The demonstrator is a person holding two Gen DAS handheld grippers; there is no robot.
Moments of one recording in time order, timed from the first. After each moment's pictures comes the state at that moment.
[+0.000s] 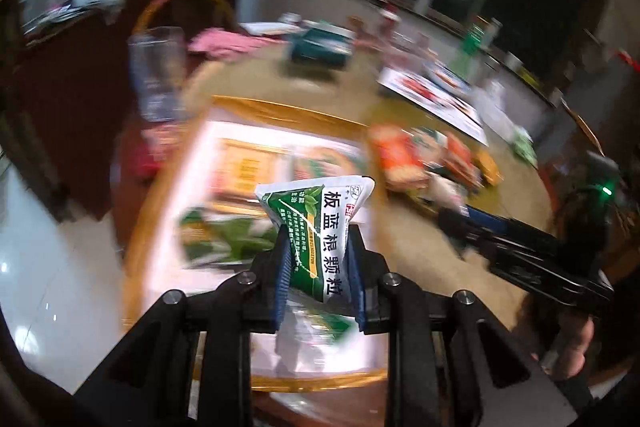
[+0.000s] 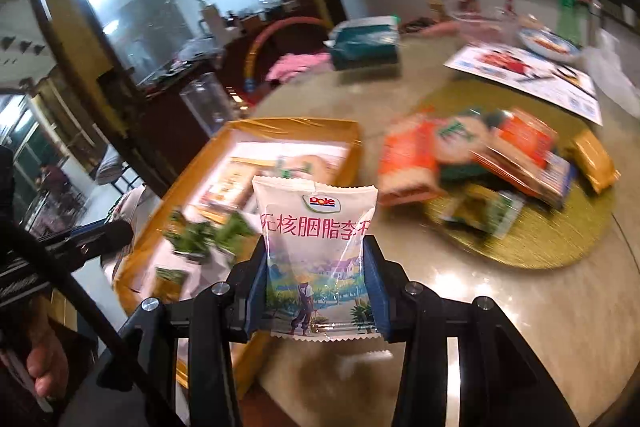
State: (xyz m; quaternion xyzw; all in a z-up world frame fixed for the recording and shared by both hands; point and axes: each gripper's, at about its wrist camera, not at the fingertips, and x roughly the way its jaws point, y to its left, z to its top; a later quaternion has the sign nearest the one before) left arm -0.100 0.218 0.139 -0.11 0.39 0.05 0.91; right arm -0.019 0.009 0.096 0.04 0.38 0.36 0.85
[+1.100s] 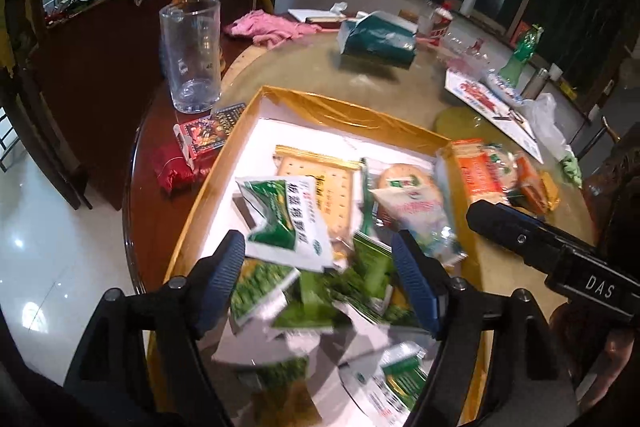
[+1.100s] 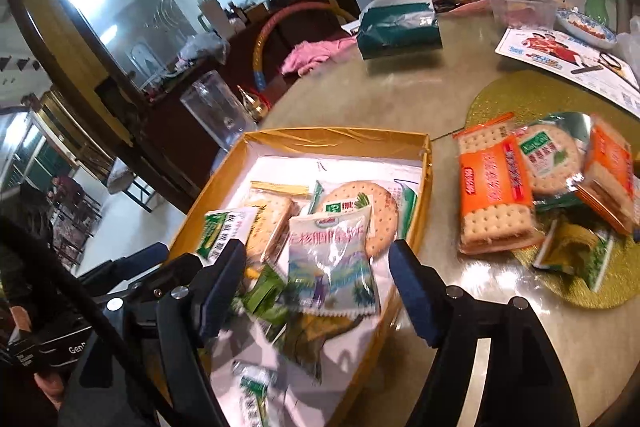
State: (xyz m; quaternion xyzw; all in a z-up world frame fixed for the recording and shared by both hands) left arm -0.048 0.260 0.101 -0.11 0.40 0.10 0.90; right arm 0.013 0.069 0.089 0.08 0.41 0.36 0.83
